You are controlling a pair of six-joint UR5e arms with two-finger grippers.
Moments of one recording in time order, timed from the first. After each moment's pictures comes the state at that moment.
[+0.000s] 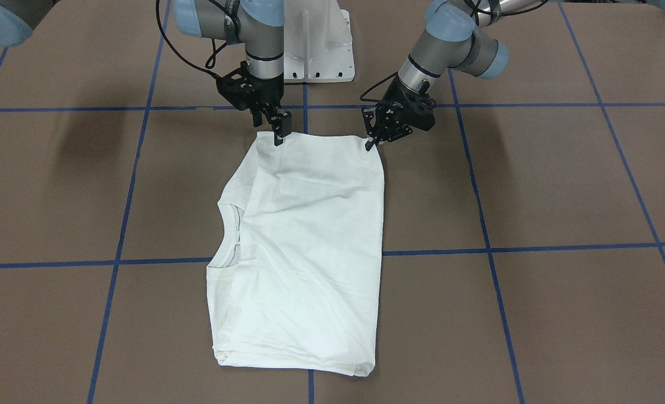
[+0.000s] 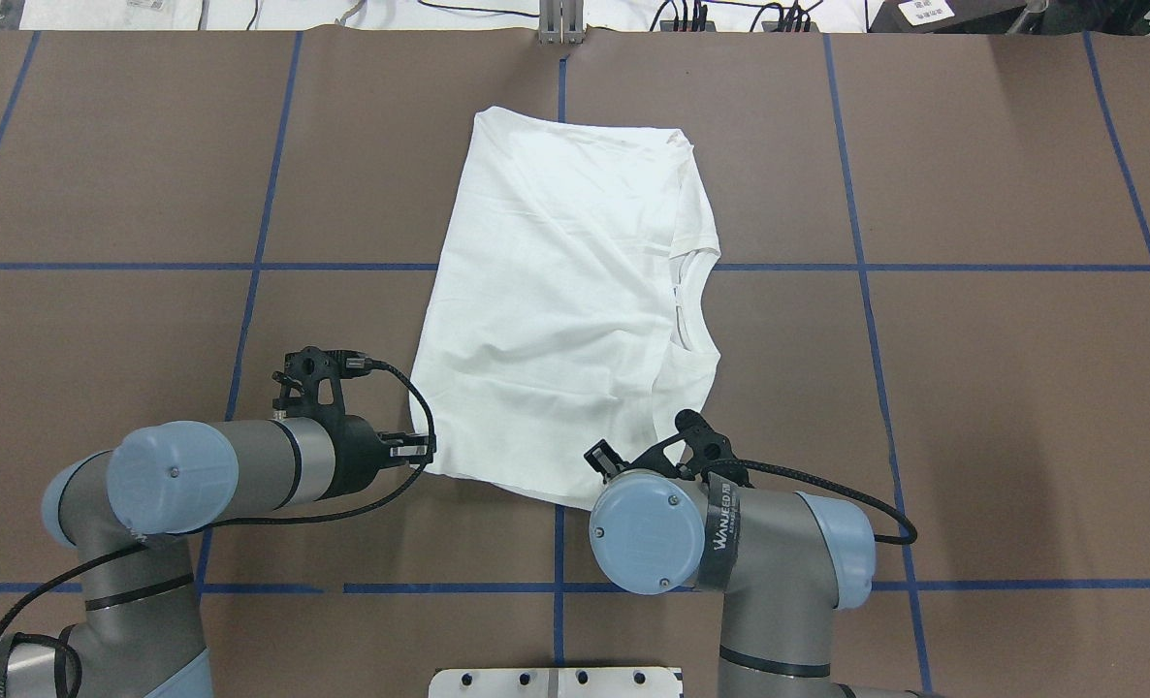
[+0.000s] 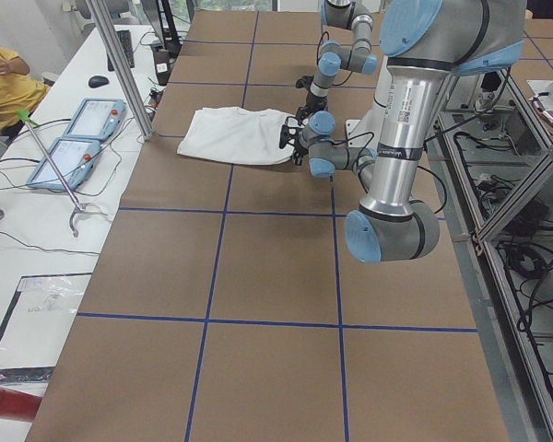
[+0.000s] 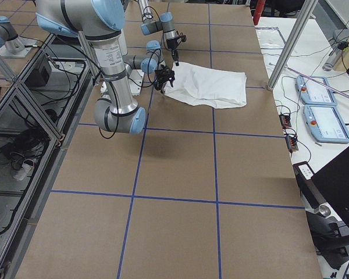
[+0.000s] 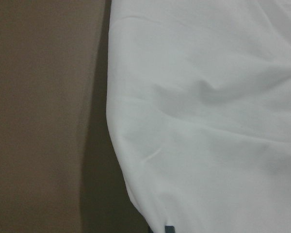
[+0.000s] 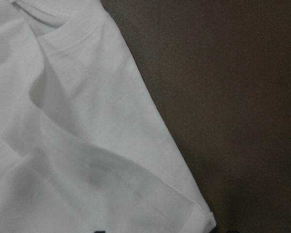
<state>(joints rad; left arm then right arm) -0.35 -1.83 -1.80 -2.34 -1.60 -1.35 0.20 -1.00 1.79 -1.64 1.46 2.33</state>
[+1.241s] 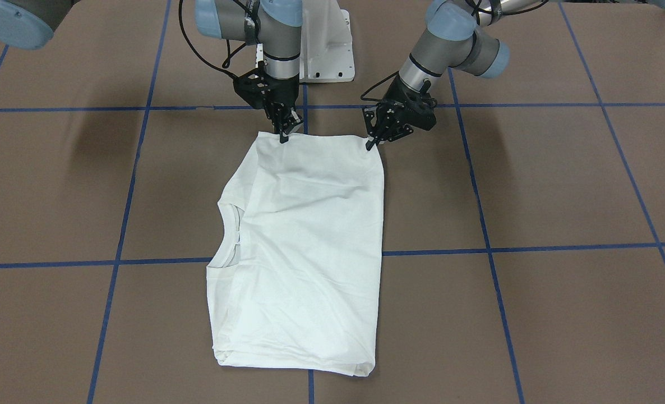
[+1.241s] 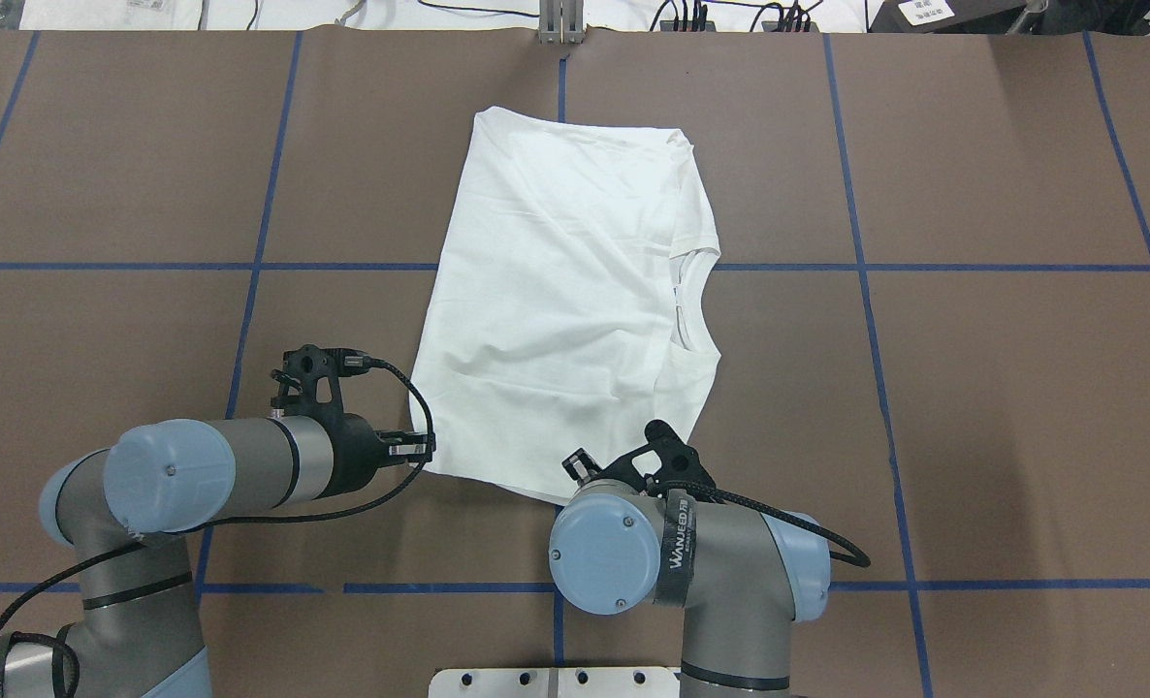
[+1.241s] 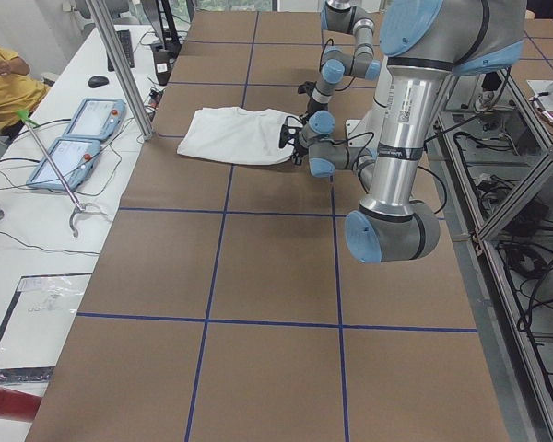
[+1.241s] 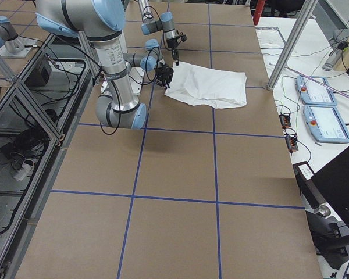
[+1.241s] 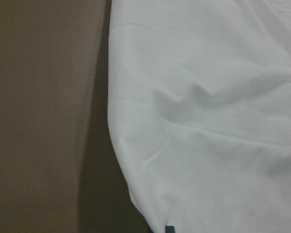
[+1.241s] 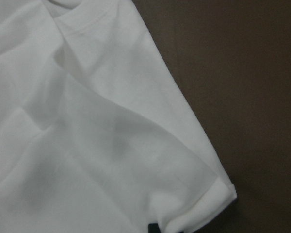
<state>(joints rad) -0.35 -1.83 -1.80 -2.34 -1.60 -1.35 0.18 -0.96 1.74 -1.64 1.40 2.37</state>
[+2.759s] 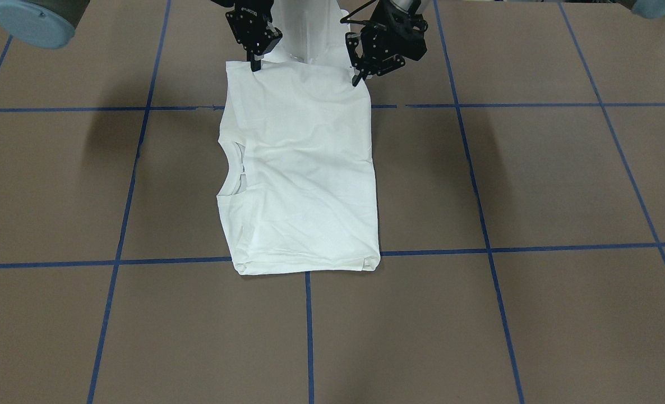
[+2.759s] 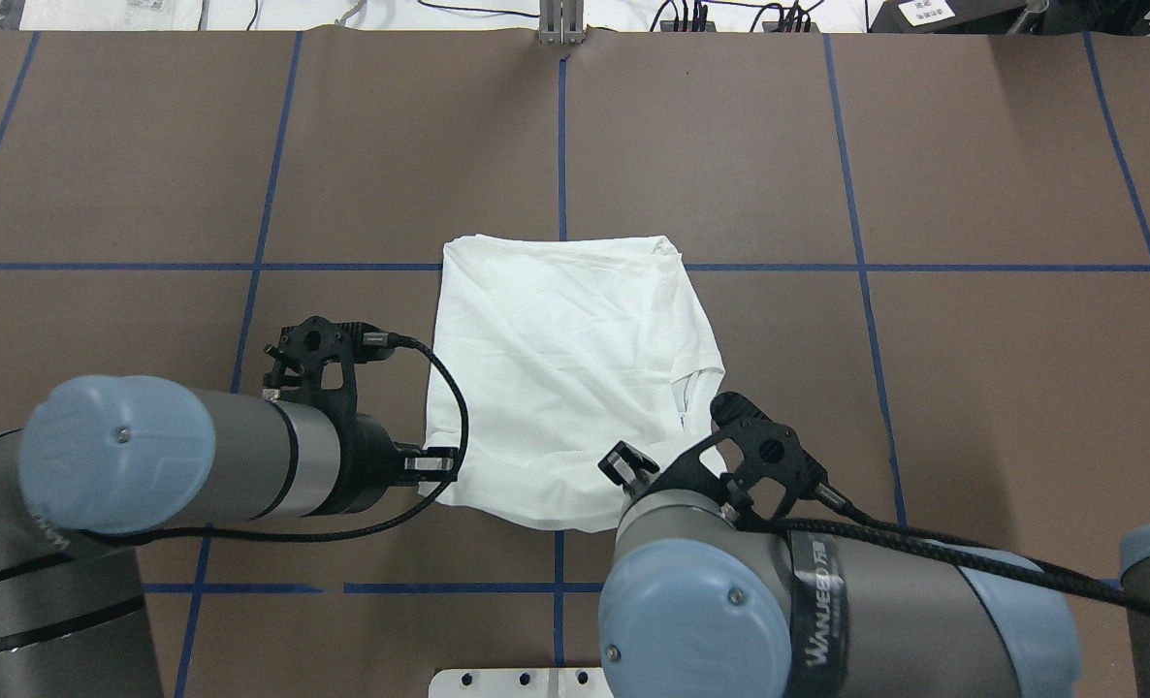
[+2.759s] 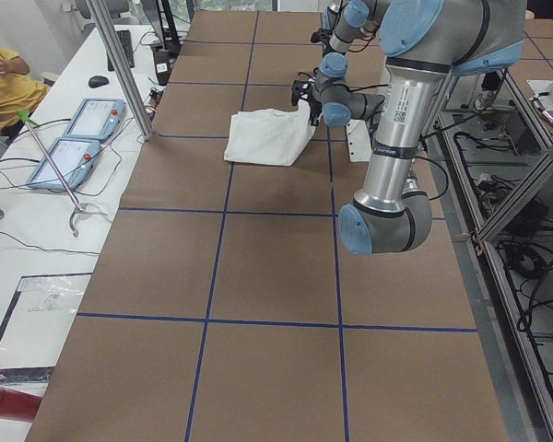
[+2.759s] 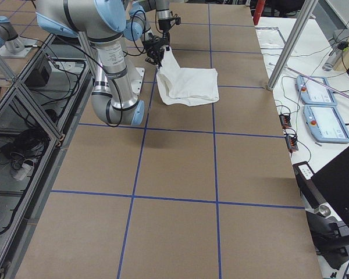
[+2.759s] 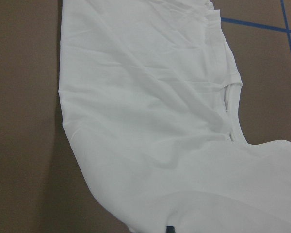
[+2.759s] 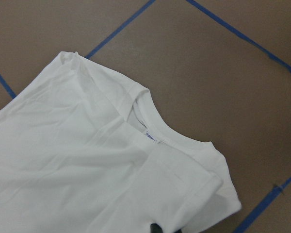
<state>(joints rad) -0.37 -1.94 -2.13 -1.79 -1.73 -1.34 0.15 -0.90 2.20 -2.19 1.28 2.24</state>
